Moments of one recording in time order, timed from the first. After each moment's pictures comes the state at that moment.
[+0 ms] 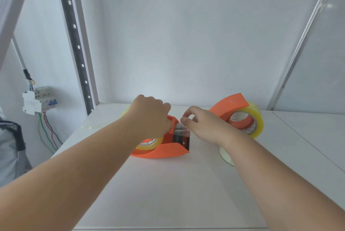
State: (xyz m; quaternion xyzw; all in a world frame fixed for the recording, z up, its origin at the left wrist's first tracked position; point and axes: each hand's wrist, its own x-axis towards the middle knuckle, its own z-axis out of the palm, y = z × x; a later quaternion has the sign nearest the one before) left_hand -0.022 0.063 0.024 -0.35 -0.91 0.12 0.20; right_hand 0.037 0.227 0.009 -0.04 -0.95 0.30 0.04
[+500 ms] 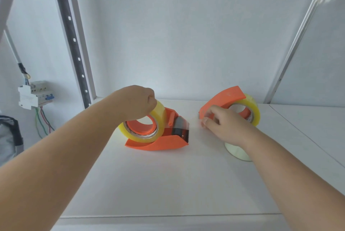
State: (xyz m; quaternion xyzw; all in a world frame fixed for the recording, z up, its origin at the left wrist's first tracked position) left_hand -0.036 0.033 0.035 -0.31 -0.94 -0.10 0.09; right_hand 0.069 0.273 -0.006 -0.06 -0.97 0.23 0.11
